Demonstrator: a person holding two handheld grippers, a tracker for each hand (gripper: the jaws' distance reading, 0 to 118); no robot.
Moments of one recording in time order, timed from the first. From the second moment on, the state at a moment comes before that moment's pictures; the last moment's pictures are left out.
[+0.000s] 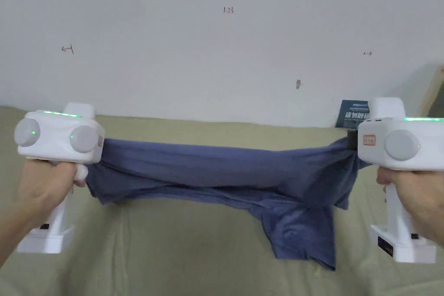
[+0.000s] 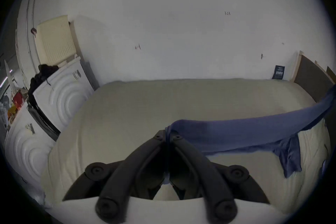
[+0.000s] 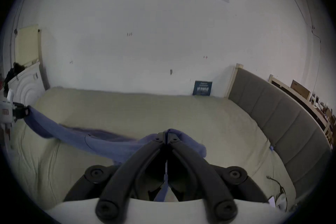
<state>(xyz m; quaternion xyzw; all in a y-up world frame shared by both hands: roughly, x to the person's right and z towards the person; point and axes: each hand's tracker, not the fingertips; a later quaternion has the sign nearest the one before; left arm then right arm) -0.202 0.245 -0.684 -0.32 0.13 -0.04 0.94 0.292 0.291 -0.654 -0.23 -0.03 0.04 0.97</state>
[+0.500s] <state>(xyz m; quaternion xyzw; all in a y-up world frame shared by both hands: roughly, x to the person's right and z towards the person) -0.213 0.201 -0.441 -0.35 0.07 -0.01 0.93 0.329 0.214 -0.407 -0.28 0.01 -0.01 0.96</state>
